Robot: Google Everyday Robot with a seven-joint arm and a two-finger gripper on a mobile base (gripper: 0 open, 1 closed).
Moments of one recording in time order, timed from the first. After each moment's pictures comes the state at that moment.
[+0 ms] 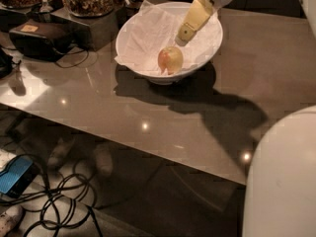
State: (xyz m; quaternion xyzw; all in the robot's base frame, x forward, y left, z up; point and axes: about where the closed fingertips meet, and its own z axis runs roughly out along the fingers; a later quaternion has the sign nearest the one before) arm 0.645 -0.103 0.986 -0.48 0.85 0.09 0.20
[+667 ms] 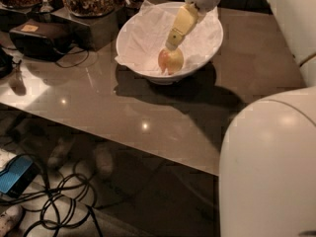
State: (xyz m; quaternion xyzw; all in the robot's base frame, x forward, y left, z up) arm 0.665 -0.084 0.964 -0.49 0.85 0.08 0.17
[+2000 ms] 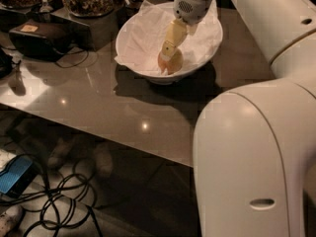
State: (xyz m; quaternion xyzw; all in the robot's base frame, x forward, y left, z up) arm 0.688 -0.072 0.919 -0.48 0.87 0.06 0.12
